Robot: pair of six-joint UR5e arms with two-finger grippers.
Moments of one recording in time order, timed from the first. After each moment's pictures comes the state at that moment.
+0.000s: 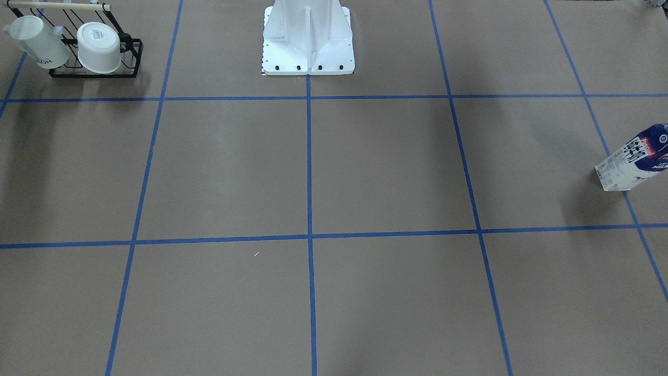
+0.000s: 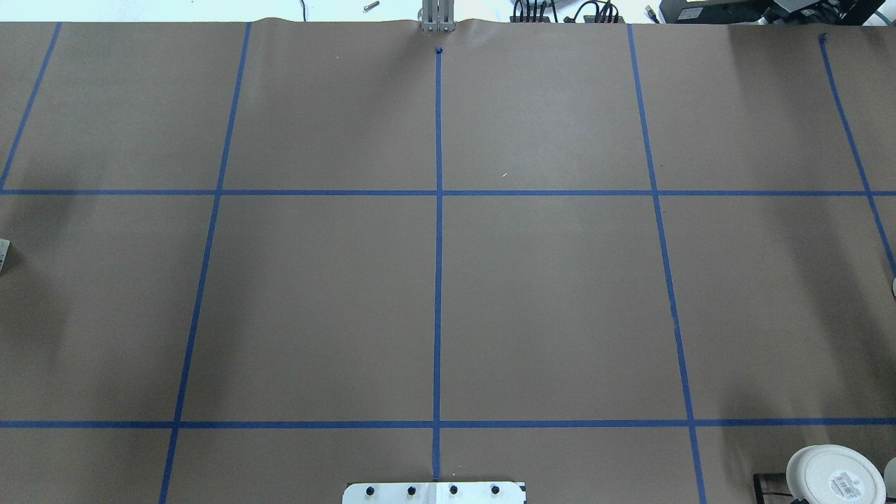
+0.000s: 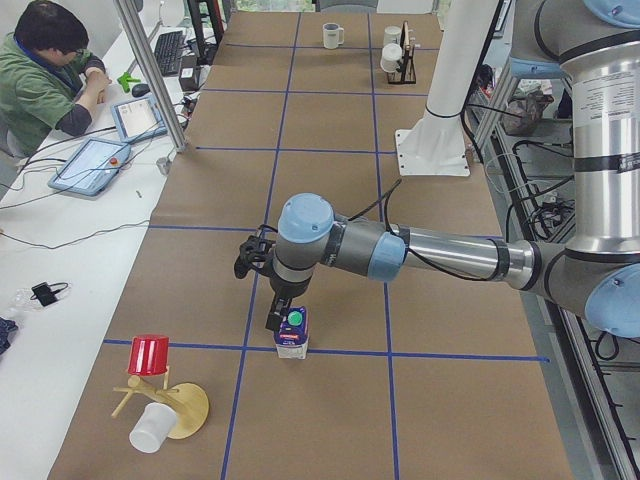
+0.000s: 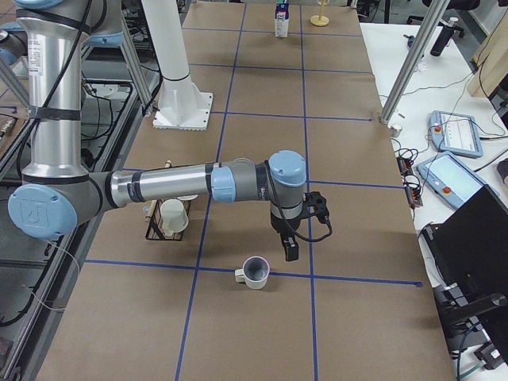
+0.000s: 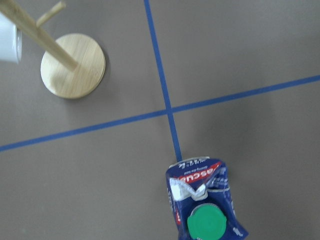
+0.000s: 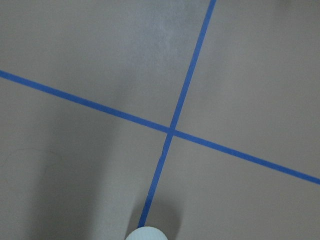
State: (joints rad) left arm -1.61 -1.45 -1.85 -1.73 -2.31 0.07; right arm 1.54 -1.60 1.77 -1.52 2.22 -0.16
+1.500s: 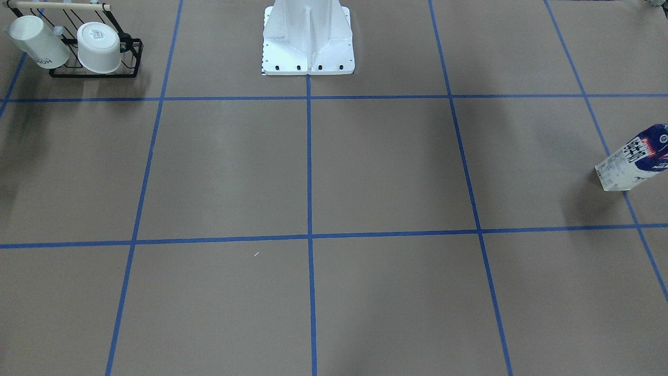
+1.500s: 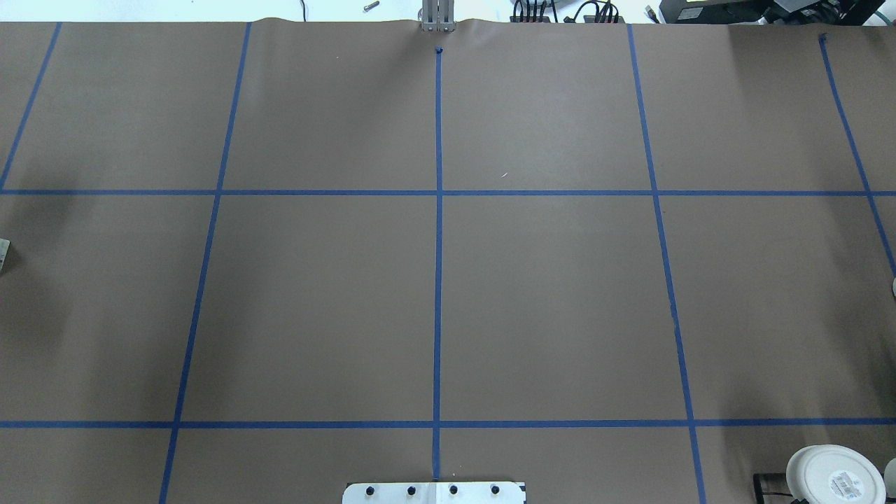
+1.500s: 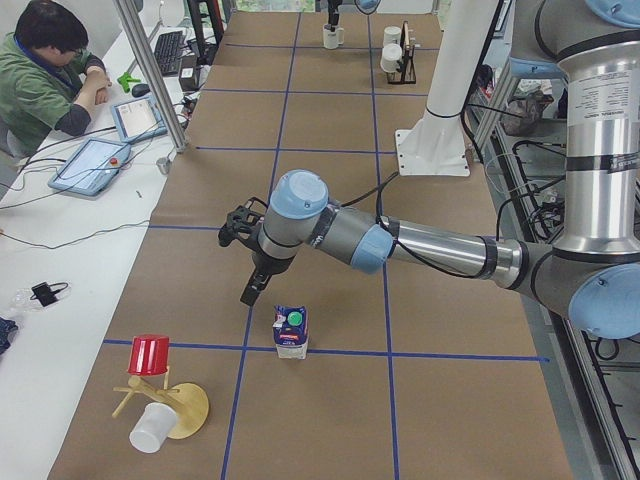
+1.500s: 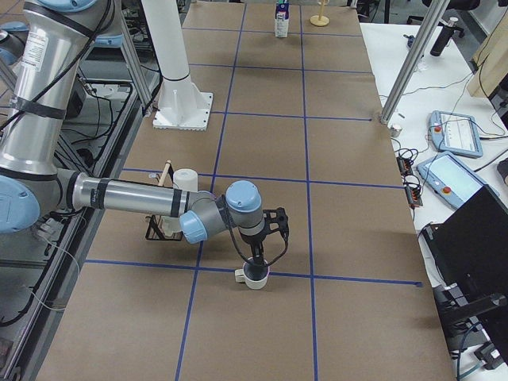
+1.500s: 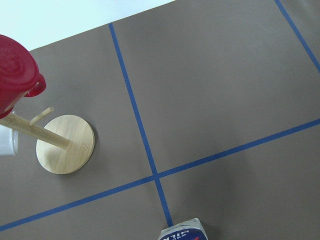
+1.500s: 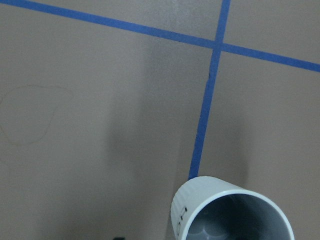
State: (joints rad) left arm -1.61 -1.48 -1.85 -1.86 -2.32 0.04; right arm 1.29 -1.89 1.71 -1.01 2.21 0.26
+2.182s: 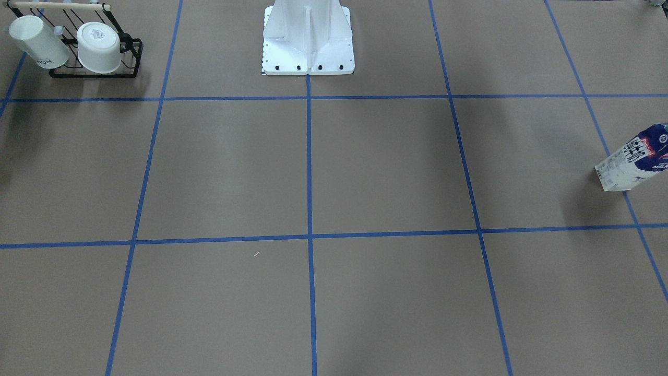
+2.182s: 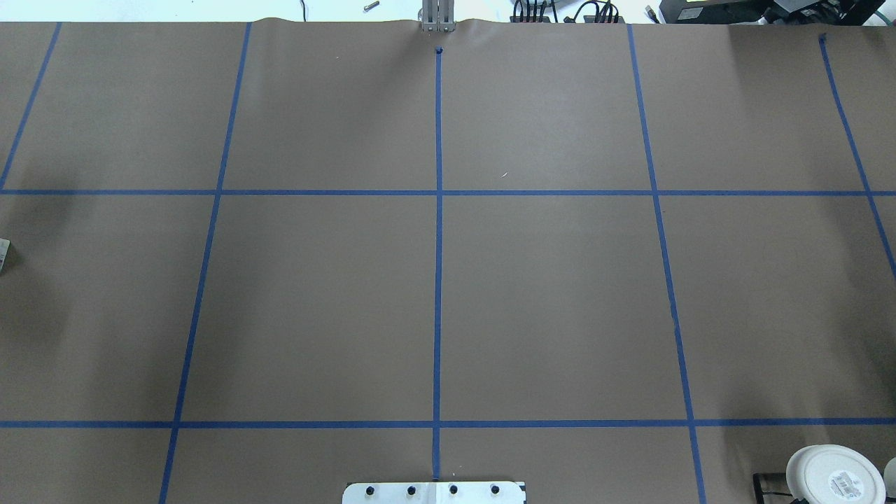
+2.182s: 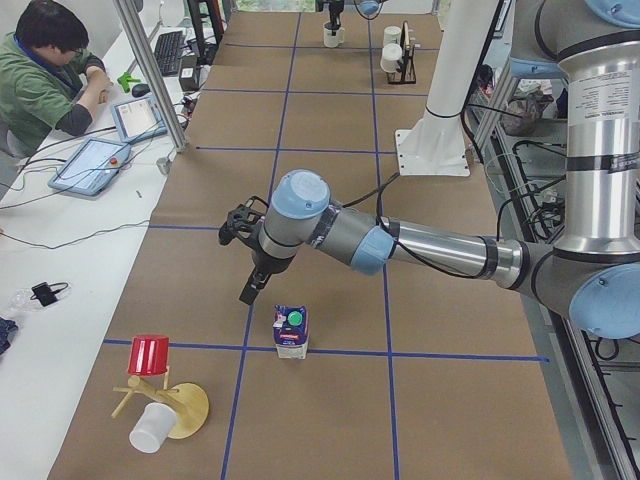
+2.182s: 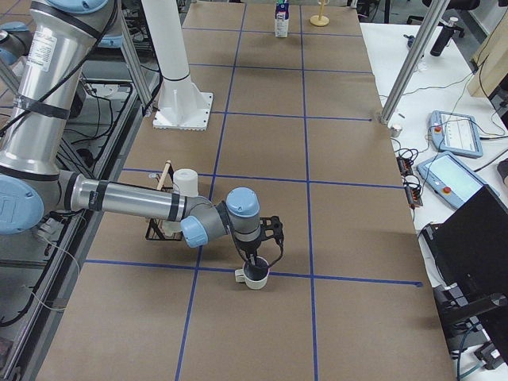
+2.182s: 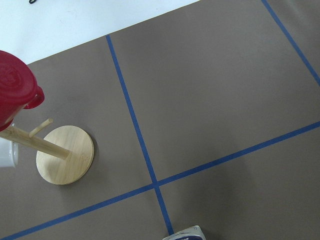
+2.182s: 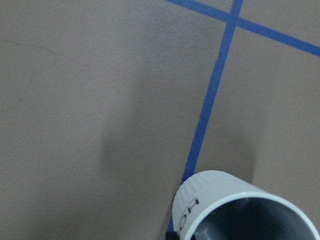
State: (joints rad) left arm -1.61 -1.48 -1.85 -1.87 -2.32 0.04; right arm 1.23 -1.88 1.68 -1.00 2.15 0.20
